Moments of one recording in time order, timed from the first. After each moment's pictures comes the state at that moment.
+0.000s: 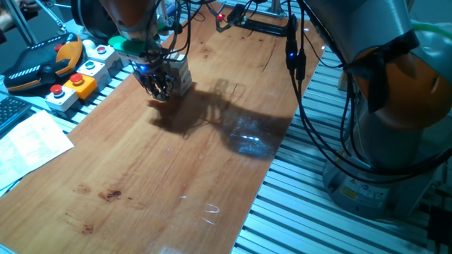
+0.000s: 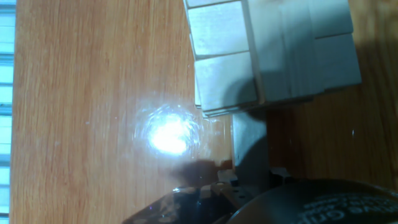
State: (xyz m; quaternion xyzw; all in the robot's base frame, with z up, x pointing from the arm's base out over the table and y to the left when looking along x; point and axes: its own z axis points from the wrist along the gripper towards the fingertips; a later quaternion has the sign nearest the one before) arm 0.638 -0.011 0.056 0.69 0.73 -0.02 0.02
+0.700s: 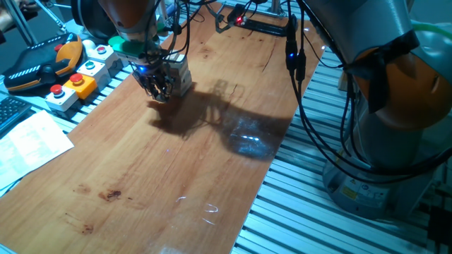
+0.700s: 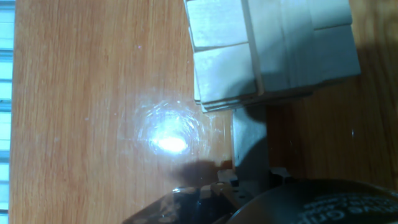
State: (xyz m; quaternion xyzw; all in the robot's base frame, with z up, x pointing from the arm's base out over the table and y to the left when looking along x) arm 0.638 -0.007 0.055 0.69 0.73 -0.02 0.02
